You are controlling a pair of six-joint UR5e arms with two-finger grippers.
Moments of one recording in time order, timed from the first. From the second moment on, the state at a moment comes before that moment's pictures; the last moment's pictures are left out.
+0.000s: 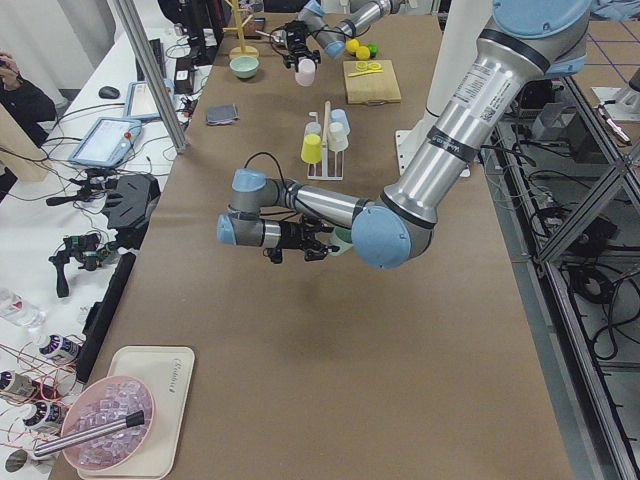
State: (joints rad) left arm -1.09 -2.13 -1.24 -0.07 -2.57 0.70; right arm 0.83 -1.14 1.56 -2.29 4.01 -2.30
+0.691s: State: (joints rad) left arm -1.24 -2.19 -1.32 -0.49 -2.67 0.44; right arm 0.78 -1.04 1.47 -2.29 4.05 -2.42
